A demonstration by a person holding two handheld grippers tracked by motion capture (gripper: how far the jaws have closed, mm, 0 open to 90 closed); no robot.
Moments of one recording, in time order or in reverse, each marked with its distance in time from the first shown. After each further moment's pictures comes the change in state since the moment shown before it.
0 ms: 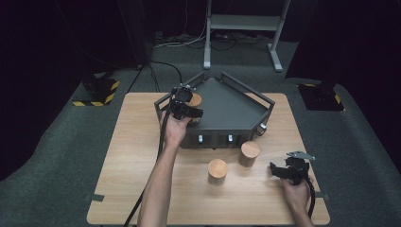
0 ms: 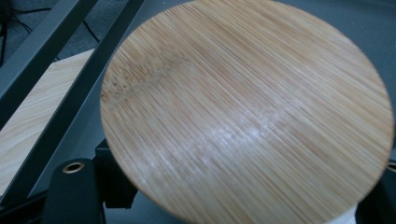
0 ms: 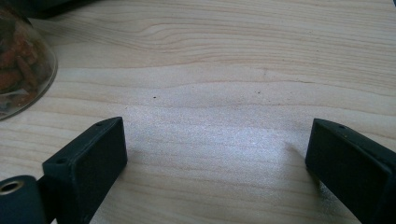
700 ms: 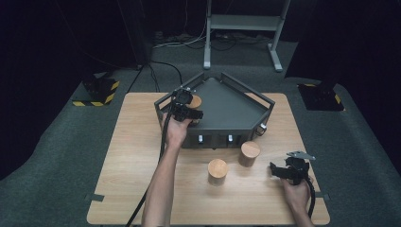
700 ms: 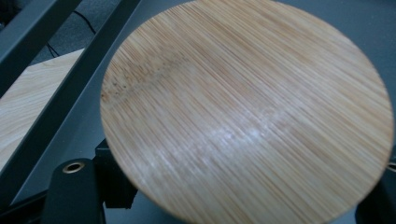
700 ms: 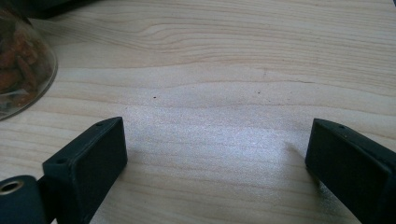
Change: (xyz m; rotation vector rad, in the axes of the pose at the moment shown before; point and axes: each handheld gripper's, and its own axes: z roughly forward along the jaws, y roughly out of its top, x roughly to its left) left arm 0.001 -0.010 0.013 -0.015 0.011 -0.010; right arm 0.000 0.000 0.000 0.000 0.000 0.000
